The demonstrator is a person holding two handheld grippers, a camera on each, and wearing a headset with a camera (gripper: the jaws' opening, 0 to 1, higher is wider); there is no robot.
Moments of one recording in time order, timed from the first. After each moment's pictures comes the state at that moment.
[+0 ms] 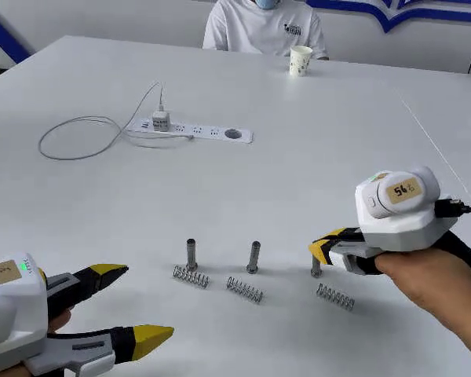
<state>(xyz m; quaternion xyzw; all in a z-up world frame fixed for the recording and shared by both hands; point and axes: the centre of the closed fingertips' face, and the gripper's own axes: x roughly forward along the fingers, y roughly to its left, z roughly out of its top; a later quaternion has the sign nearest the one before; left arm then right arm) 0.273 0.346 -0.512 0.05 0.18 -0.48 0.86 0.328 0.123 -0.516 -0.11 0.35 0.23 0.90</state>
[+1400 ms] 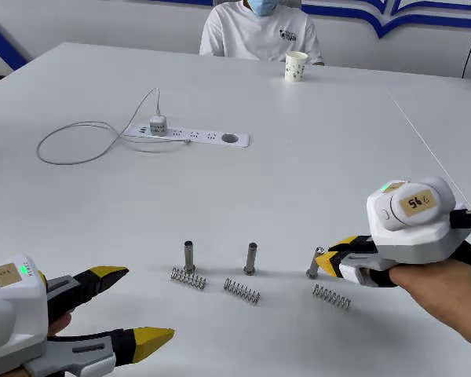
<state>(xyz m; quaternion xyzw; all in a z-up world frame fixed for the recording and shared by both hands) 0.272 0.343 -0.510 0.05 0.18 -0.48 0.86 0.311 0.109 -0.515 -0.12 0.35 0.23 0.90</state>
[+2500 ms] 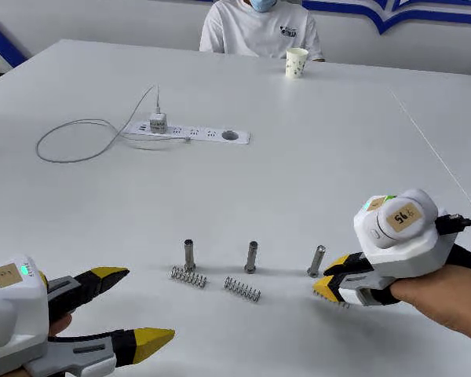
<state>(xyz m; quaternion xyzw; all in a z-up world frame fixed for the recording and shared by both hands) 0.270 0.343 -0.513 0.05 0.18 -0.48 0.85 0.287 0.124 -0.543 -0.17 0.40 0.30 0.85</state>
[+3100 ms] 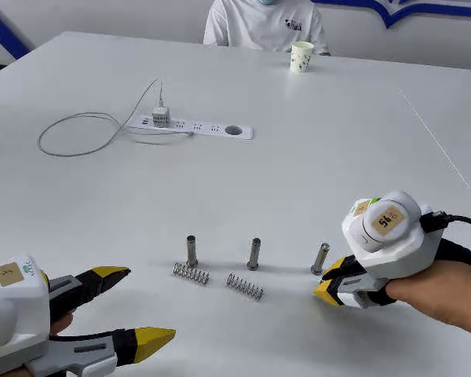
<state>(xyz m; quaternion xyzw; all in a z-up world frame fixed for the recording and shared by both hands) 0.270 0.345 -0.520 0.04 0.19 -0.48 0.85 0.286 0.127 -0.561 -0.21 0.43 0.33 0.81</state>
